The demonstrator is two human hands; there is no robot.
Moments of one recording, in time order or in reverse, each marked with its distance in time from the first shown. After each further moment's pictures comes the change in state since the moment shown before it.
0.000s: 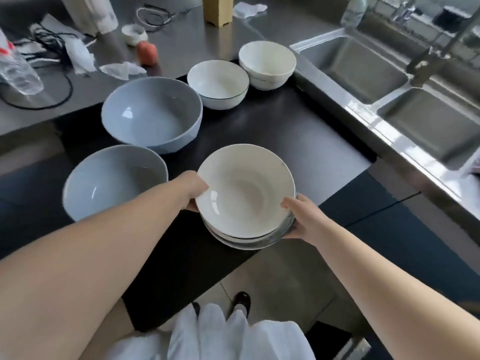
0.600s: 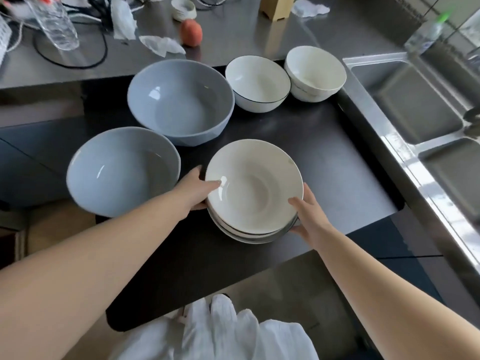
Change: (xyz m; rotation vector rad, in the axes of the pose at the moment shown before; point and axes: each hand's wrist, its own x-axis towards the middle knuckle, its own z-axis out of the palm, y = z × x) left_hand 0.027 -0.015 -0.003 -0.442 0.094 0.013; right_hand 0.061 -0.047 0.008 -0.218 -0.103 -0.159
